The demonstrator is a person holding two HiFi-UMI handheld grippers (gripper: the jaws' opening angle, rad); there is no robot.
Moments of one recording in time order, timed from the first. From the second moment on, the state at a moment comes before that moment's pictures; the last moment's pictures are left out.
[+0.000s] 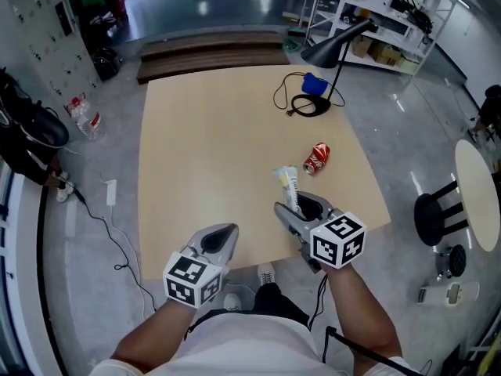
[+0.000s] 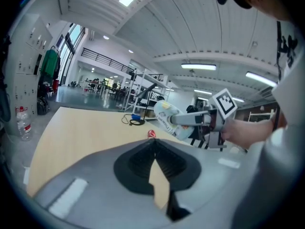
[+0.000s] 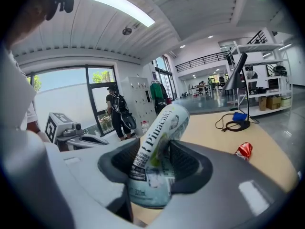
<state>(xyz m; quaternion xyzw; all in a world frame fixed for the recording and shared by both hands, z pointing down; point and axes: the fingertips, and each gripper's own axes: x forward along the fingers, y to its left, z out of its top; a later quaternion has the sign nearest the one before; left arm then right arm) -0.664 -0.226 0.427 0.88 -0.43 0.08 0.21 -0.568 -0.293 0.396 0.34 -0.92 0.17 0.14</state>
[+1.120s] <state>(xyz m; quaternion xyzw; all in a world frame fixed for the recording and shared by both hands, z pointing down) -0.516 -0.184 0.386 0.96 -0.23 0.07 0.16 -0.456 -0.133 0.358 0.52 -0.83 0.18 0.04</state>
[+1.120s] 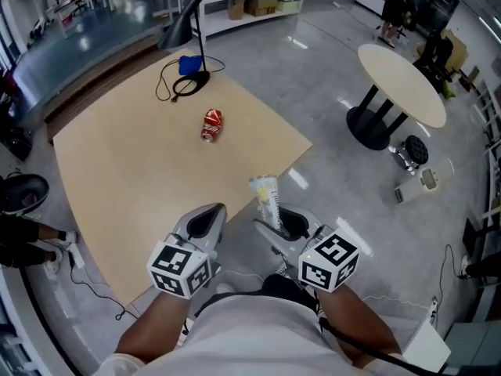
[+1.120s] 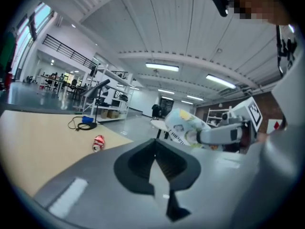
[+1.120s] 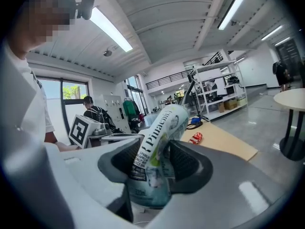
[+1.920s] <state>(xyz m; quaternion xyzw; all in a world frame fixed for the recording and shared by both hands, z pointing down) -0.284 -0.162 0.372 0.98 -0.08 0.11 0.12 -0.238 -0.083 0.352 0.65 -0.74 0.18 0.00</state>
